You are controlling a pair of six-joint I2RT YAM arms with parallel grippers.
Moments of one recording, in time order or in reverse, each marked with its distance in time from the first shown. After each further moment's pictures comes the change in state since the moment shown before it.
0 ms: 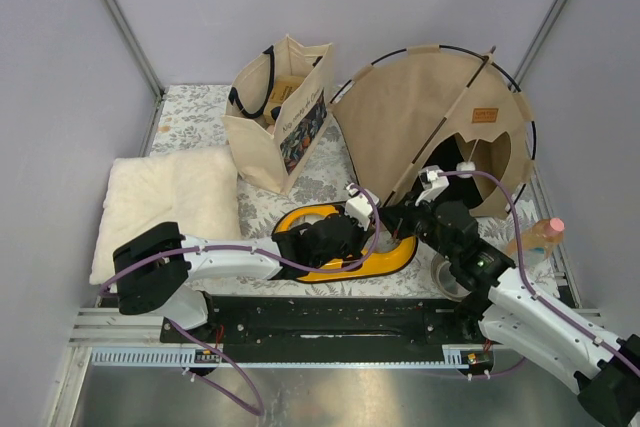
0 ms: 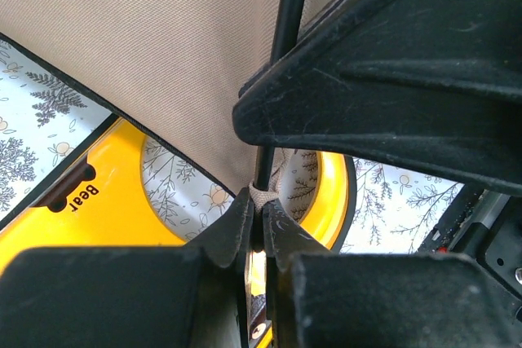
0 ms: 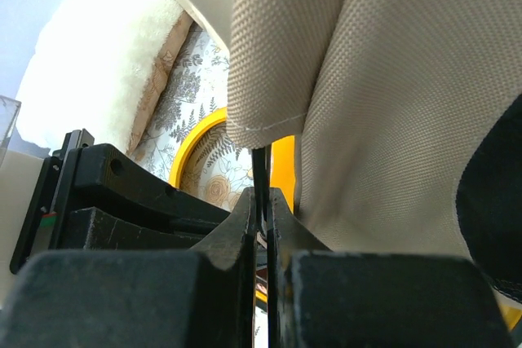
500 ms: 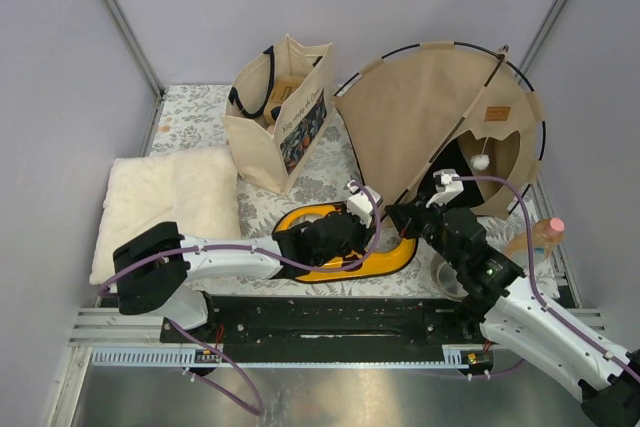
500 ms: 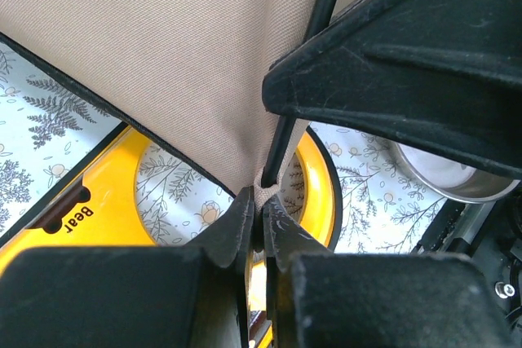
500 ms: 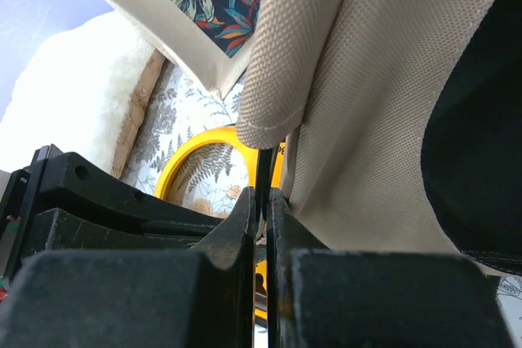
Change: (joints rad) left arm -0.001 0.000 0.016 0.016 -0.001 0.003; right arm 0.012 -0.081 0.000 -0.080 0.155 0.018
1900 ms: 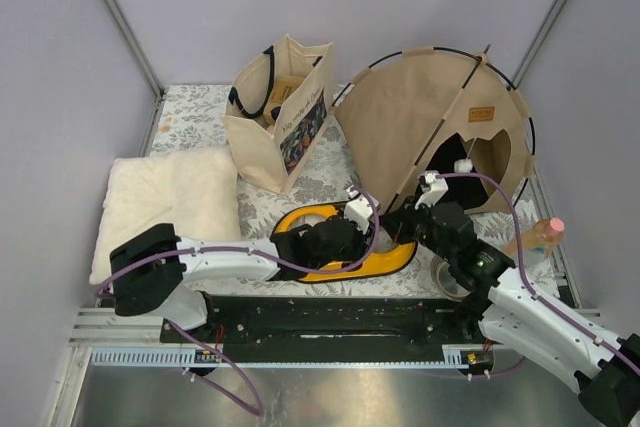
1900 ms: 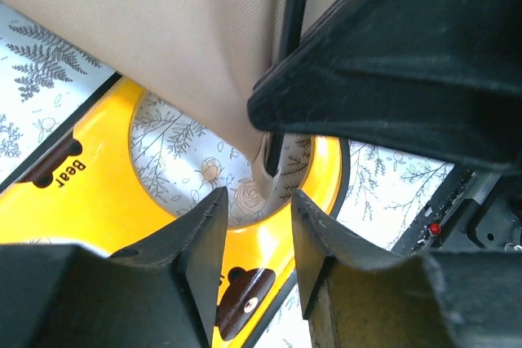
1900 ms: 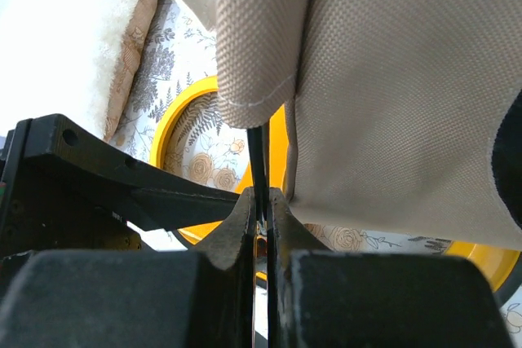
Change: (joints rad) left arm -0.010 -0.005 0.006 -0.108 0.011 -0.029; right arm -0.009 0.091 -0.004 -0.007 -0.132 0.022
